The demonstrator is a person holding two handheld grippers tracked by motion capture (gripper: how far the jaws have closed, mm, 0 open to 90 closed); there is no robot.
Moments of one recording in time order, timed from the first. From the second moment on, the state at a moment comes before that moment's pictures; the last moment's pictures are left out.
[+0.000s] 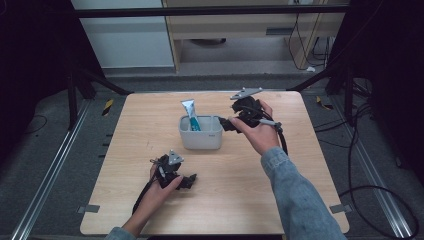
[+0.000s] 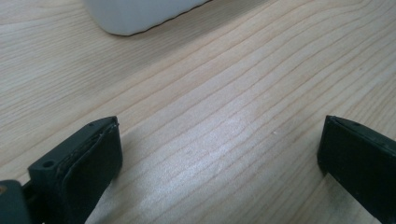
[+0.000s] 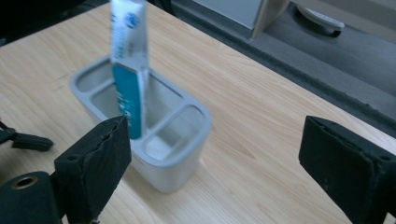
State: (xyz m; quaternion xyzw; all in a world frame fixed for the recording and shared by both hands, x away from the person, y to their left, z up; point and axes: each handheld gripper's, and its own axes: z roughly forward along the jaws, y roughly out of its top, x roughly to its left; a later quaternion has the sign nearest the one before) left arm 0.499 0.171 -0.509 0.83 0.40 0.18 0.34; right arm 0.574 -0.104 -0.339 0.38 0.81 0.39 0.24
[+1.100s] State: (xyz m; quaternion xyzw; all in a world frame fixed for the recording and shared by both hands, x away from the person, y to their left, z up) left arm 0.496 0.173 -0.509 0.83 0.40 0.17 0.34; right arm 0.555 -0.218 -0.432 0.50 0.76 0.34 0.24
